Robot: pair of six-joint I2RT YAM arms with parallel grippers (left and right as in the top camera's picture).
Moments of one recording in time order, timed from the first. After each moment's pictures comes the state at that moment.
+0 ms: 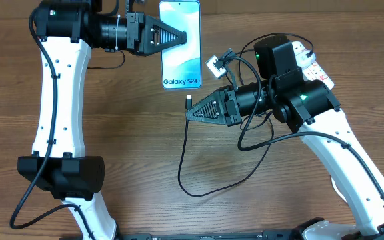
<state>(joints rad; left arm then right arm) -0.08 2.00 2.31 -1.43 1.46 0.04 0.41 1.48 1.42 -0.71 -1.24 0.28</state>
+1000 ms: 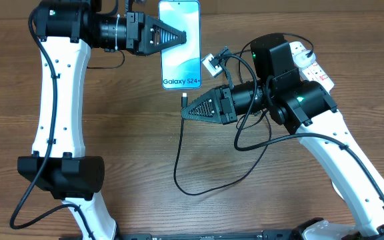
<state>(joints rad) -0.08 2.00 2.31 -1.42 1.46 0.04 0.44 1.48 1.42 -0.64 -1.22 0.38</state>
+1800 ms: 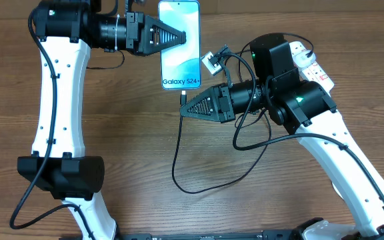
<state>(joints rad) -0.08 2.00 2.31 -1.43 1.46 0.04 0.45 1.48 1.42 -0.60 -1.19 0.41</state>
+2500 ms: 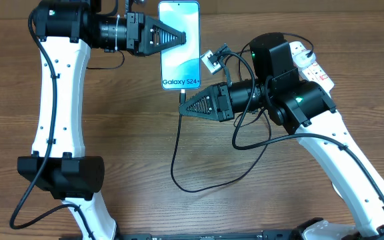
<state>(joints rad) -0.08 2.00 2.31 -1.43 1.44 0.04 0.45 1.48 1.42 -0.58 -1.17 0.44</state>
